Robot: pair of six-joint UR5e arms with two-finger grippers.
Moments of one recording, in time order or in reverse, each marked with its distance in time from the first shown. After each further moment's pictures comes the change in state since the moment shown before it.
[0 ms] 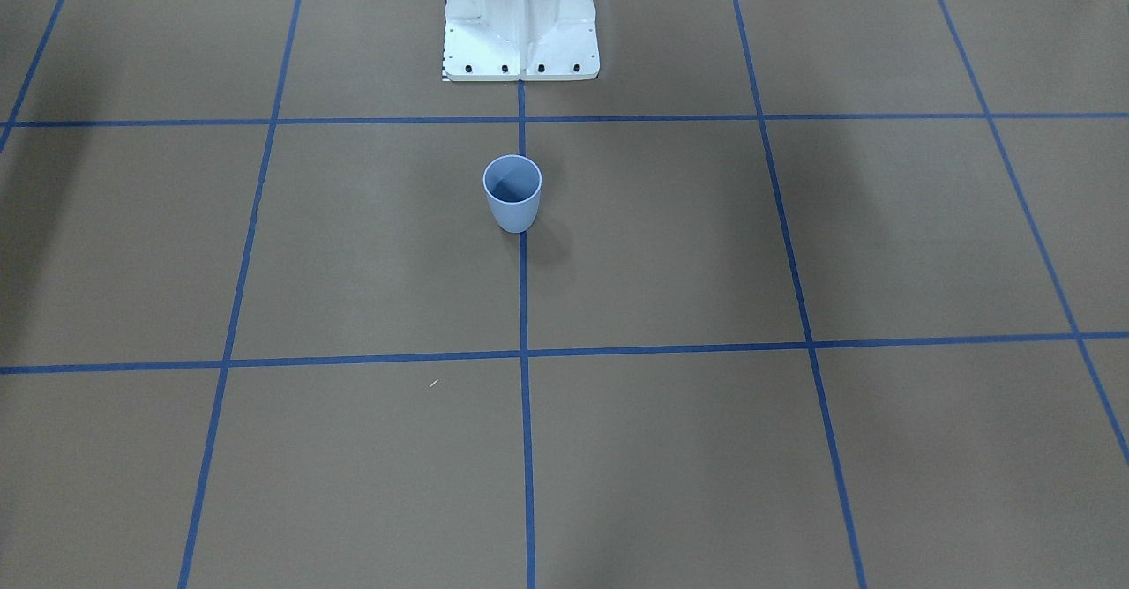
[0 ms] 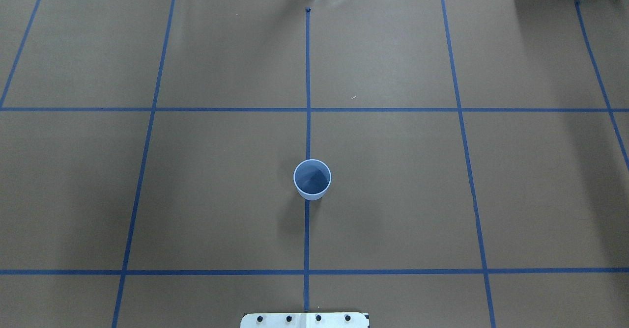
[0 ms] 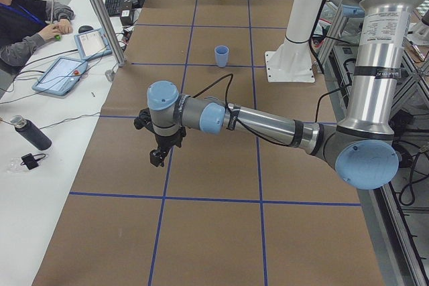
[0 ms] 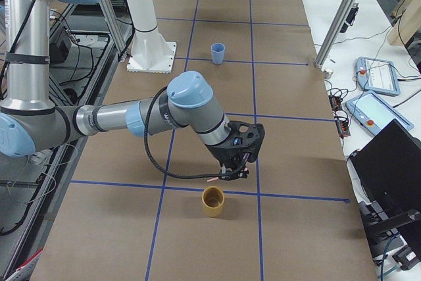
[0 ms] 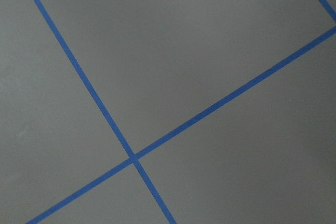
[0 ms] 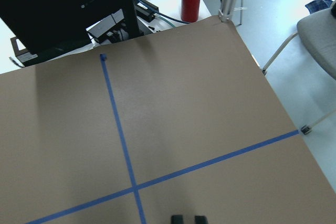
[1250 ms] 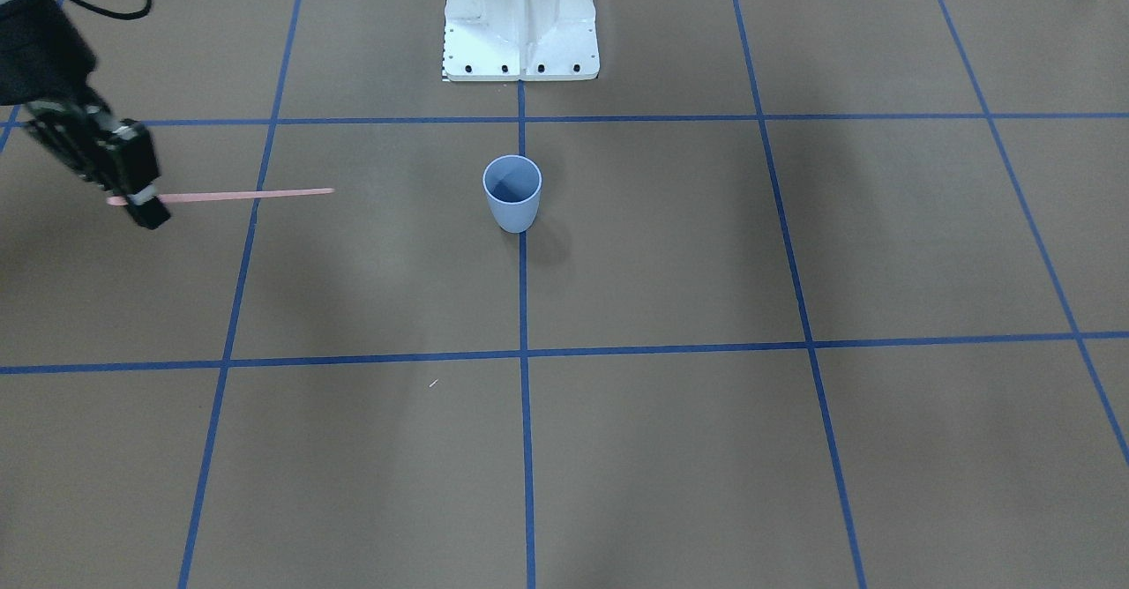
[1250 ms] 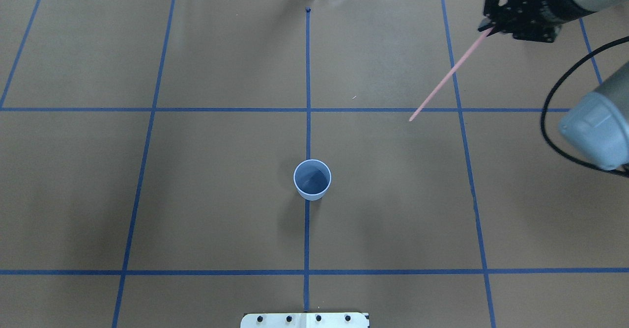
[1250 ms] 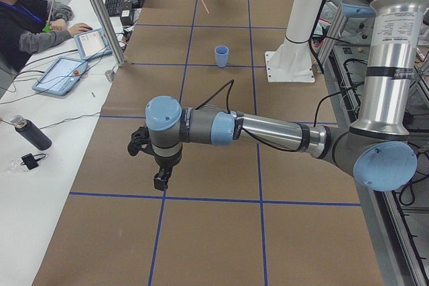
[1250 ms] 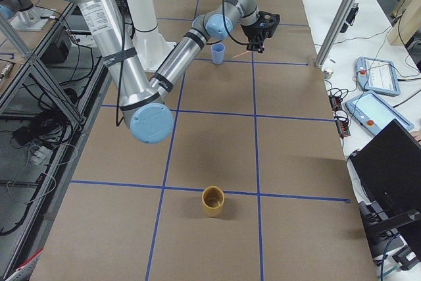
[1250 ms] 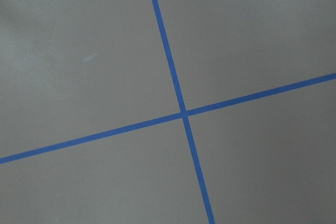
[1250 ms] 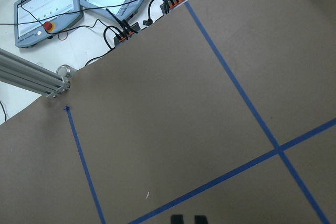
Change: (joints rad) left arm -0.146 0.022 0.022 0.091 -0.007 -0.061; right arm -0.877 0.580 0.186 -0.220 -0.291 1.147
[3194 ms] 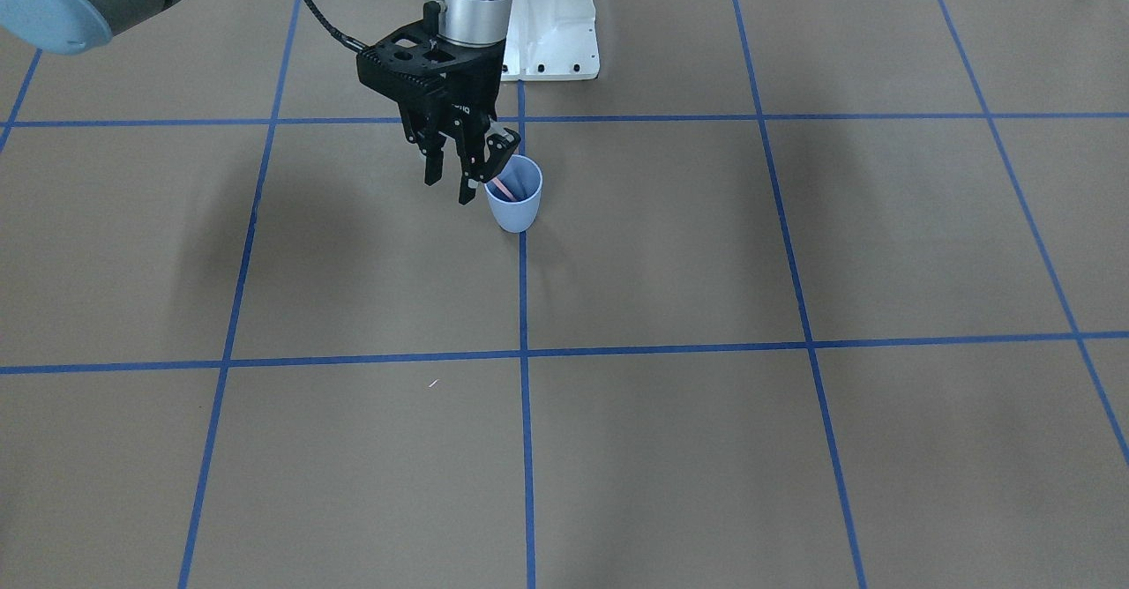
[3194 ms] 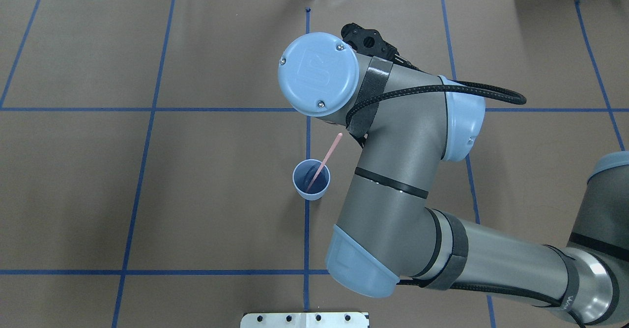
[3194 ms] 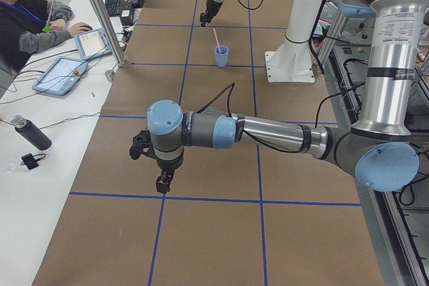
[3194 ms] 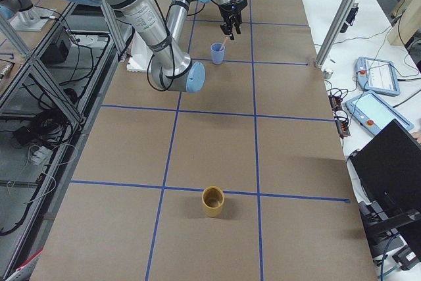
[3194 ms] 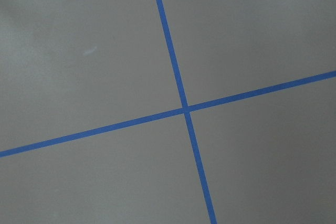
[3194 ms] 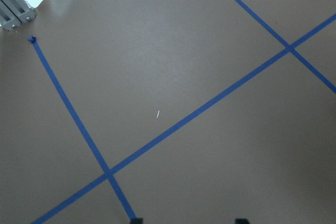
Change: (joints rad) left arm 0.001 0.008 0.007 -0.007 -0.001 -0.005; right arm -0.456 0.394 -0.232 -0.409 -0.458 0.289
